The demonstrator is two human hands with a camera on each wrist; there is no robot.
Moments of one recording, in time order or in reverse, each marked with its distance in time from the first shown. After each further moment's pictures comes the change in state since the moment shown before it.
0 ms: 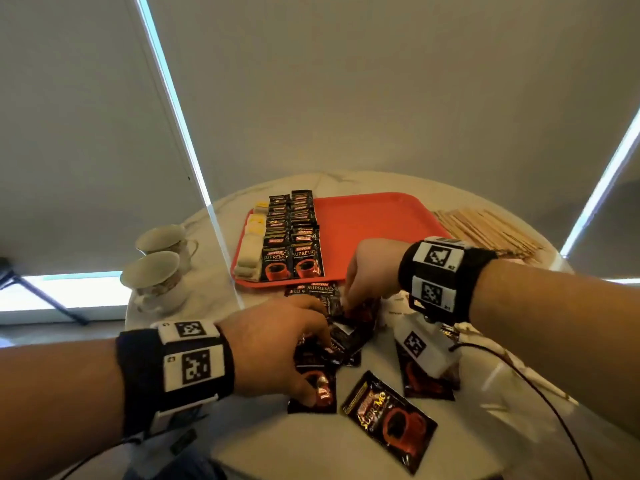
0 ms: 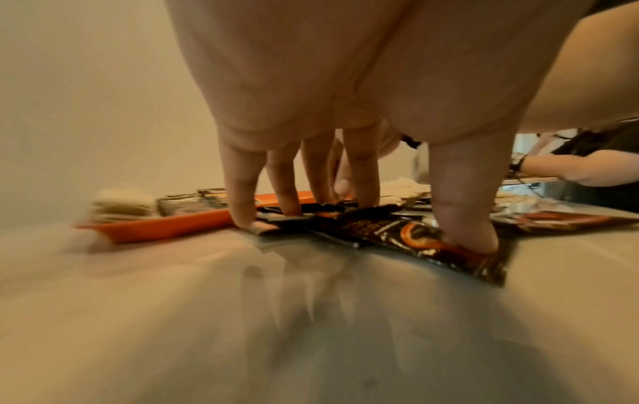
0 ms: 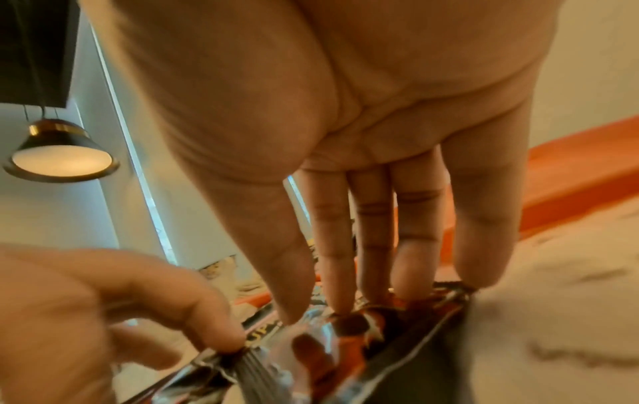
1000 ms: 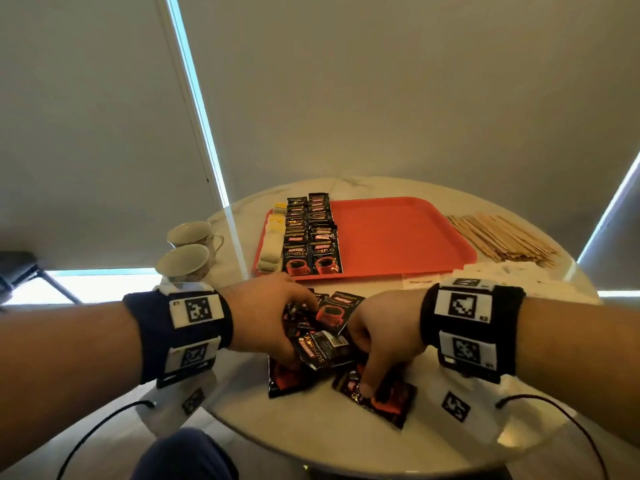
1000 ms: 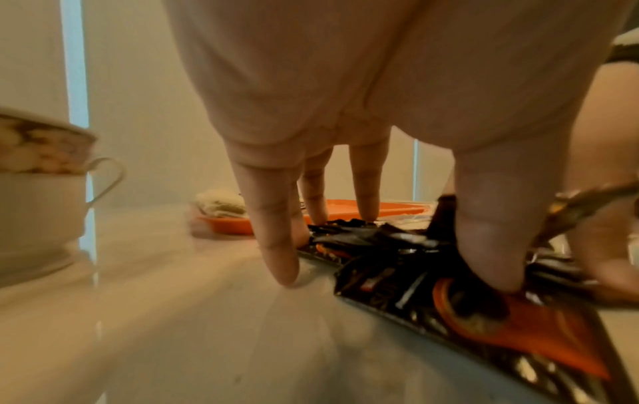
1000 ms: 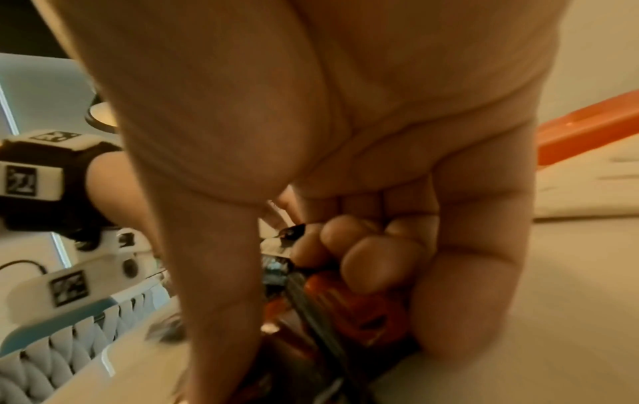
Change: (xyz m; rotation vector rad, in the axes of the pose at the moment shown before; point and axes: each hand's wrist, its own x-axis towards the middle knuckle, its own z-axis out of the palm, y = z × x) left_hand -0.010 -0.047 -0.007 -0.105 -0.003 -0.148; right_hand -0.069 -0.042 0.037 -0.207 -0.281 -0.127
